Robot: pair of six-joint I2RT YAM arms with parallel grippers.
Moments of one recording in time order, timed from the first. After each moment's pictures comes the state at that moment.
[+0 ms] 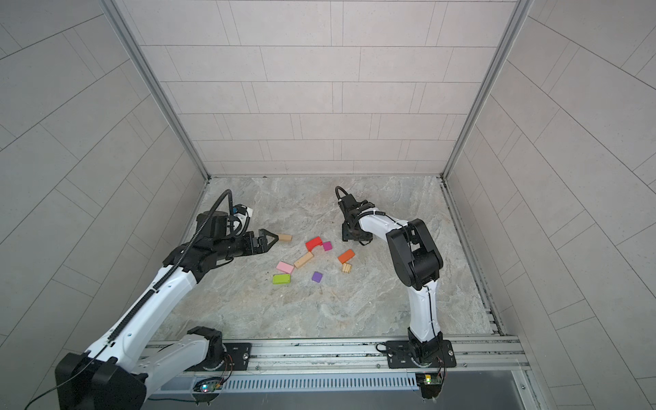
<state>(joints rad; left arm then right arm) -0.21 1.04 0.85 -0.54 0.46 -0.40 0.42 2.01 1.41 -0.67 0.17 0.45</state>
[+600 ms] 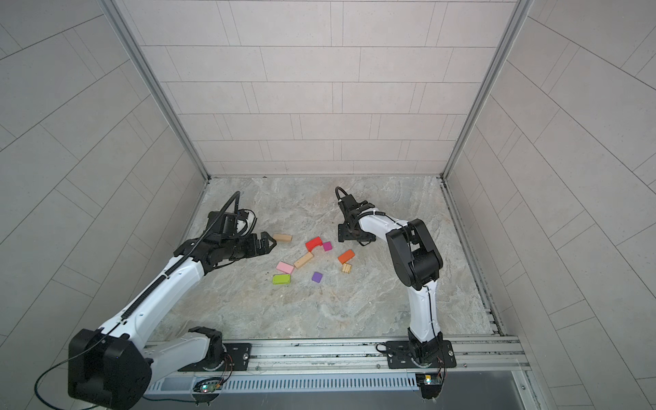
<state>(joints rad) -0.21 1.16 0.87 -0.63 0.29 -0.40 0.42 1.99 1.41 -0.68 0.15 0.45</state>
